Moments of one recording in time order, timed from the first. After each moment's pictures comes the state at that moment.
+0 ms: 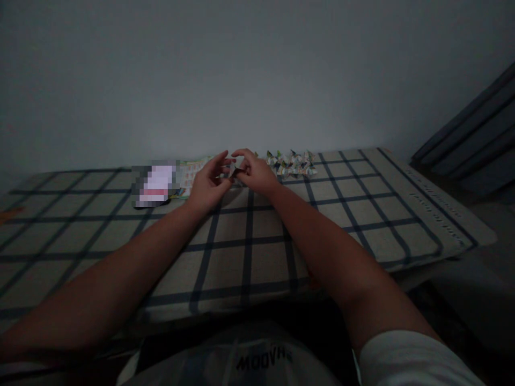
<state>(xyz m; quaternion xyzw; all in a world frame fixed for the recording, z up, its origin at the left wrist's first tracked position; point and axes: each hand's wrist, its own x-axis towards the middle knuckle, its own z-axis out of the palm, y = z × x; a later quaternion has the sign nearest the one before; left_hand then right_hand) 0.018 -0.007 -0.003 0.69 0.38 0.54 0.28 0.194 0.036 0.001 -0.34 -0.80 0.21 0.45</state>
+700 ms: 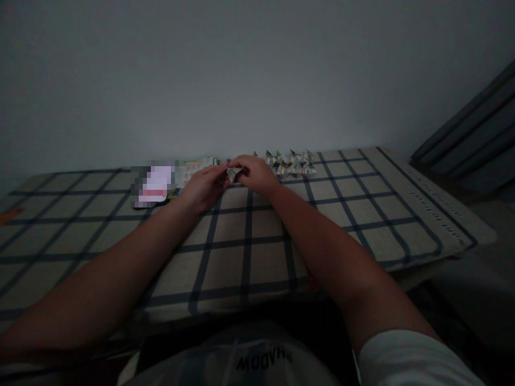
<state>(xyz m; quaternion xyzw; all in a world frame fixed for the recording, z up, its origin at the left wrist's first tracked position) 0.017 0.001 0.004 0.49 0.39 0.55 0.56 0.199 0.034 0.010 -0.30 -0.85 0.13 0.42</state>
